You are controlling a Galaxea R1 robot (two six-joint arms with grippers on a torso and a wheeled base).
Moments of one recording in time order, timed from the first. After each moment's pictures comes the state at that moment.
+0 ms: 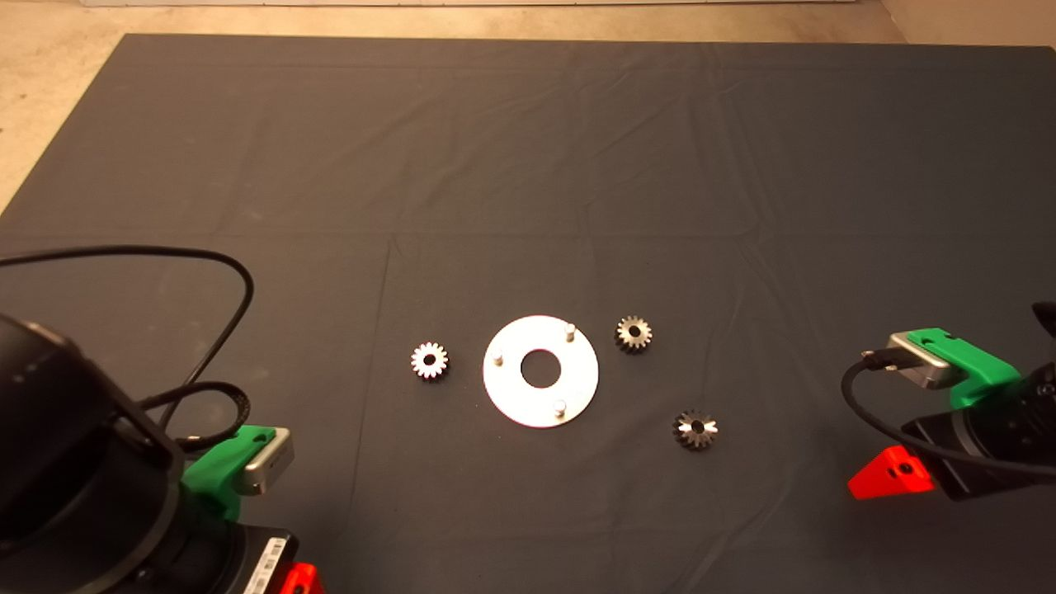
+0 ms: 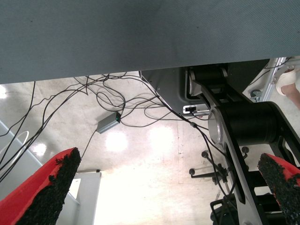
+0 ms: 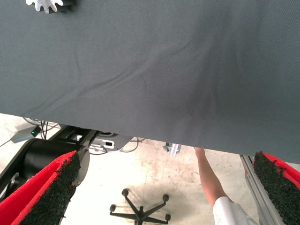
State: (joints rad) left arm -0.42 2.15 -0.32 -0.02 1.53 -1.74; right arm 0.46 2.01 -0.41 -0.03 -1.53 1.49
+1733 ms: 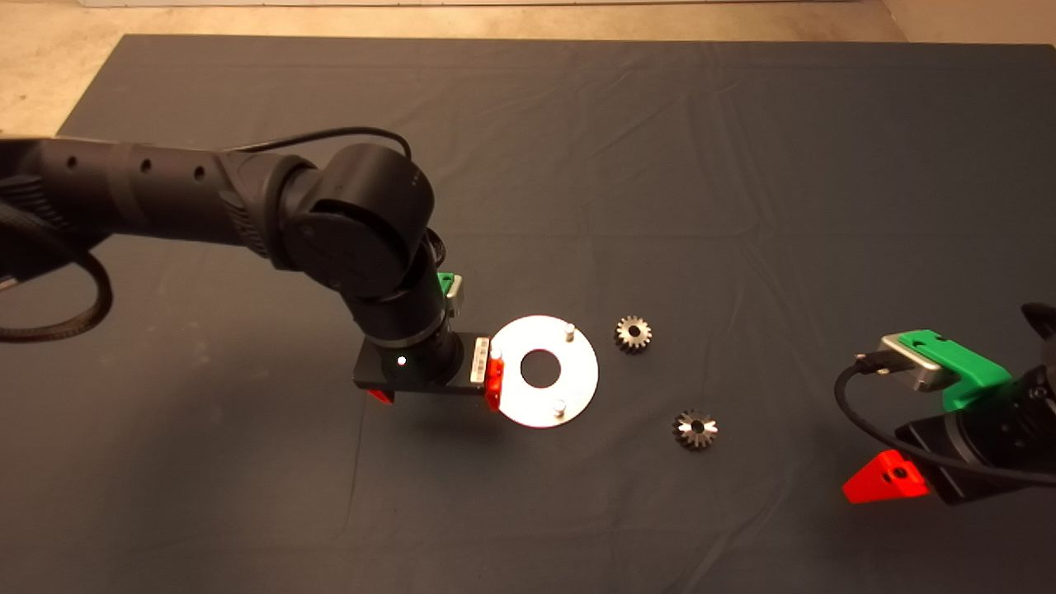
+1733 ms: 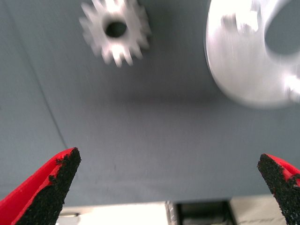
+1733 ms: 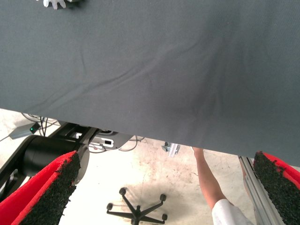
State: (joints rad) left arm -0.42 2.59 -0.89 0.16 1.52 -1.68; right arm 0.46 2.03 -0.41 -0.03 -1.53 1.49
